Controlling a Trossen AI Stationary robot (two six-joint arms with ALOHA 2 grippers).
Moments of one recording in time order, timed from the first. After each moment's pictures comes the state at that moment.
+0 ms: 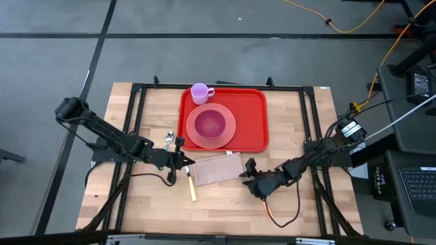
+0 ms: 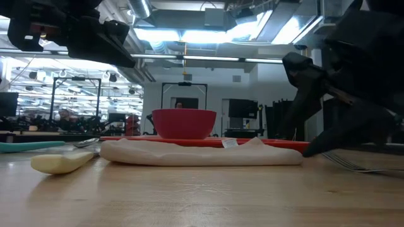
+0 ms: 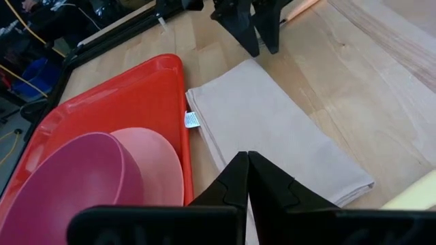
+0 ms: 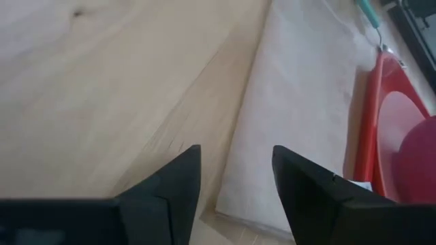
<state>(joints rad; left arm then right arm) -0.41 1.16 0.52 0.09 -0.41 0.17 0.56 1.71 0.64 0.29 0.48 -0.39</state>
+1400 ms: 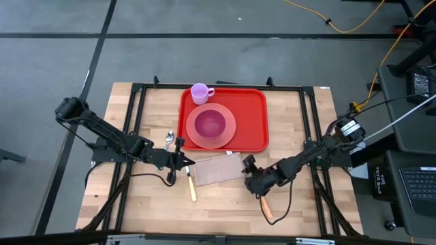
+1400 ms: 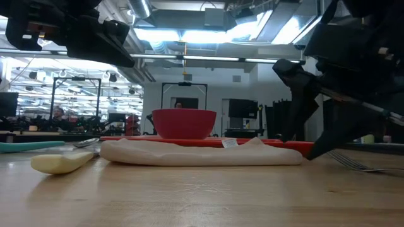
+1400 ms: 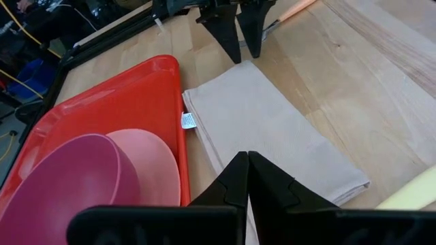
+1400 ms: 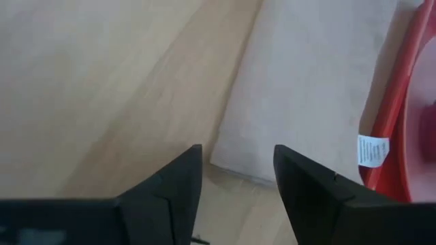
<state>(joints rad) -0.41 1.16 0.52 0.09 -0.39 0.17 0.51 1.71 0.80 -0.12 0.44 -0.29</state>
